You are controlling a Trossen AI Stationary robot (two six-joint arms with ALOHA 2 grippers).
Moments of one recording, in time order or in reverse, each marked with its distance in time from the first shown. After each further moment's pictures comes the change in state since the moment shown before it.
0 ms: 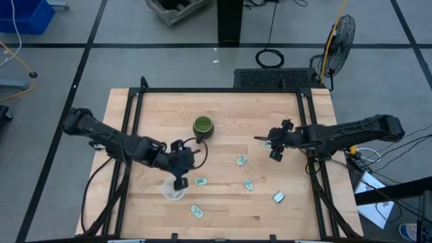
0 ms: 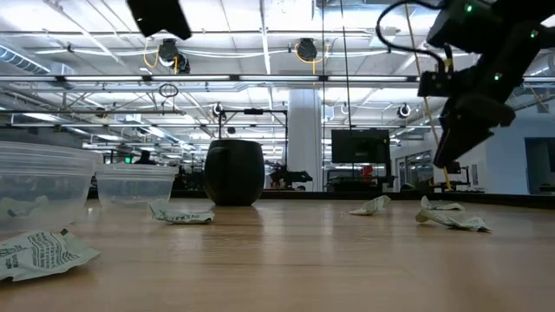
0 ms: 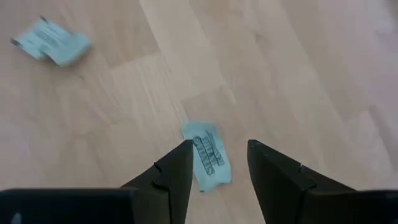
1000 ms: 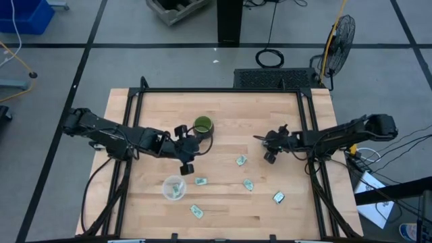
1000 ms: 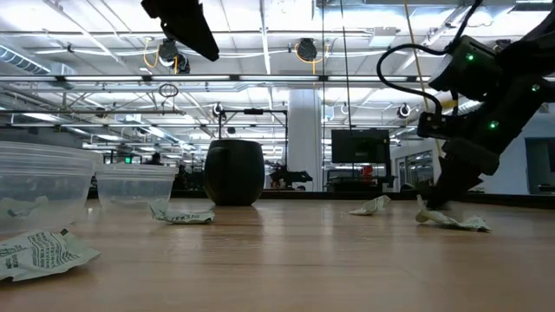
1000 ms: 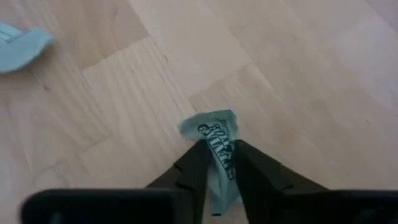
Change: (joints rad) left arm 0.126 0.004 0.005 0.018 -0.108 0.205; right arm -0.066 0.171 -0.255 0.484 -0.041 0.090
